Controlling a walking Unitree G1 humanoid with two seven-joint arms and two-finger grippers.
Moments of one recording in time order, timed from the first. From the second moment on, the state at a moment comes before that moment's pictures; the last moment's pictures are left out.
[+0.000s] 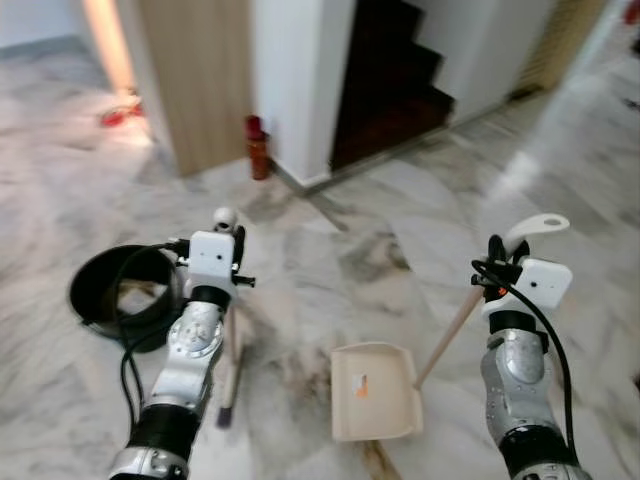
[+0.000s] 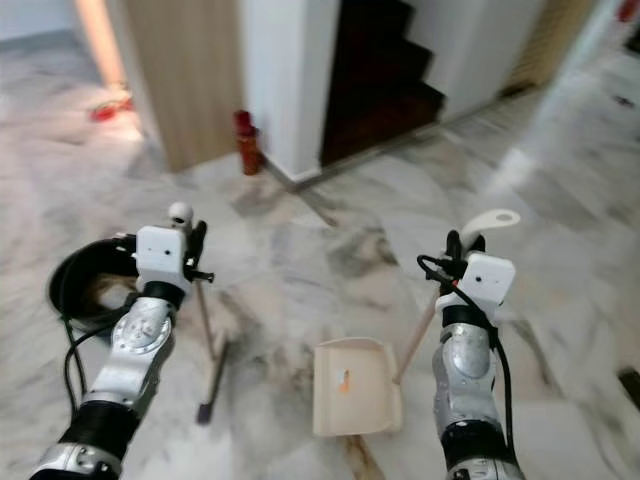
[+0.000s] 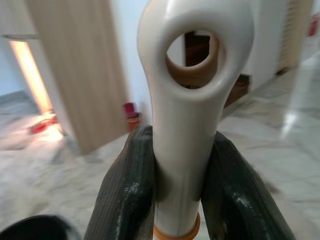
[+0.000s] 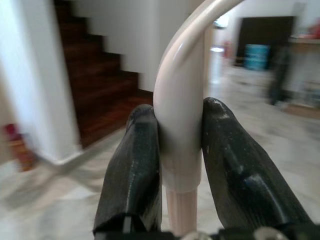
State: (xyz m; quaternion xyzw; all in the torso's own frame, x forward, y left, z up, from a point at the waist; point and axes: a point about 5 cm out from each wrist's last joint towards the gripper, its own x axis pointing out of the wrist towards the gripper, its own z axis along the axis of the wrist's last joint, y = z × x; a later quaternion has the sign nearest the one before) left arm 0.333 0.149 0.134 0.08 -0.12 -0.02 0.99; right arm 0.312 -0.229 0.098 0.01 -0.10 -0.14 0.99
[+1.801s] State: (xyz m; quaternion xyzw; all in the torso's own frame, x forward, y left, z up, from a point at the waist) left arm 0.338 0.137 0.144 0.06 -0.13 -0.06 0.99; right arm 0.315 -0.220 0.098 0.02 -0.10 -0.14 0.98
